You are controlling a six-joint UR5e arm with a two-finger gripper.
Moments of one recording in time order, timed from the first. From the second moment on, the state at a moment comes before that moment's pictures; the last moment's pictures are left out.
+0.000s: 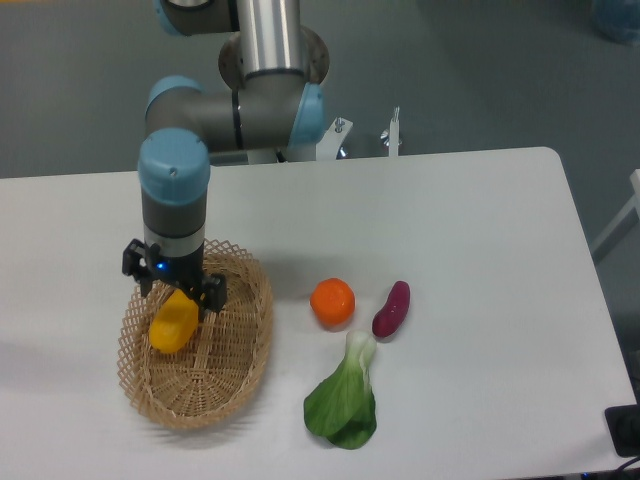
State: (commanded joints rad) arm 2.05 -1.91 -1.83 -0.79 1.39 0.42
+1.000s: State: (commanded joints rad) arm 2.00 -1.99 -1.84 -0.73 1.49 0.37
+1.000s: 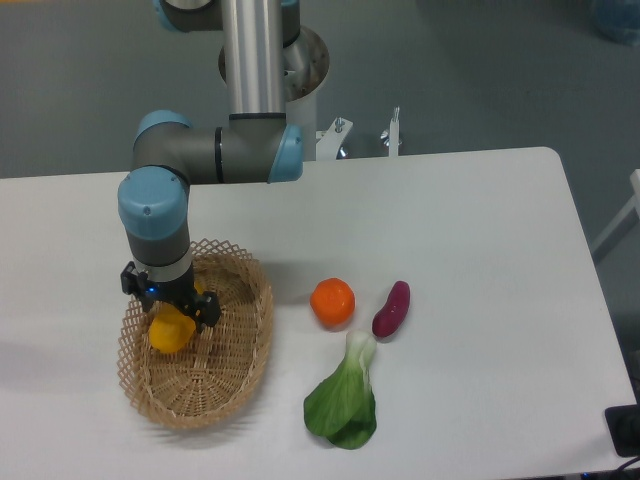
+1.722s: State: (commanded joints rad) arm 1.98 -1.98 -1.84 -0.72 1.52 0.37
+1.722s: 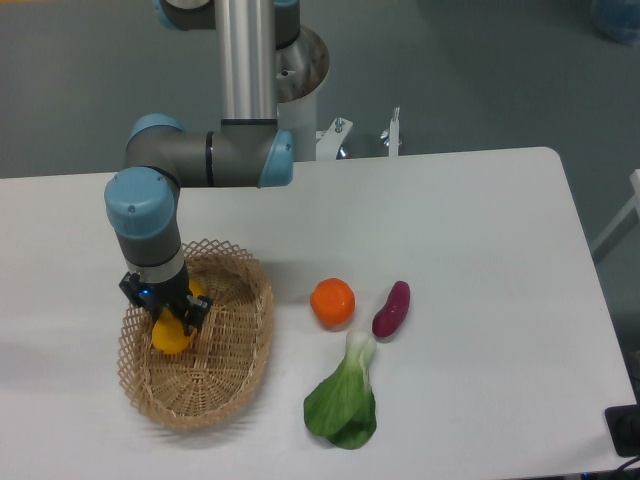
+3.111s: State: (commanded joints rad) arm 2.49 -1.73 -1.67 -1.00 1.41 0.93
